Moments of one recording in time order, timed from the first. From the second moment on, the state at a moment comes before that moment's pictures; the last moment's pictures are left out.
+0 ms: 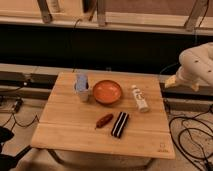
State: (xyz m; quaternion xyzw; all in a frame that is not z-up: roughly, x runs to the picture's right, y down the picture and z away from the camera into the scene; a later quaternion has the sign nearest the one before) arm 0.397 -0.005 0.738 -0.05 0.22 0.75 0.62
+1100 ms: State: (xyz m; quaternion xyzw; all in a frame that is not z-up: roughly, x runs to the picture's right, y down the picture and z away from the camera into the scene) arm 0.397 -0.006 0.738 -0.05 0.22 0.75 0.62
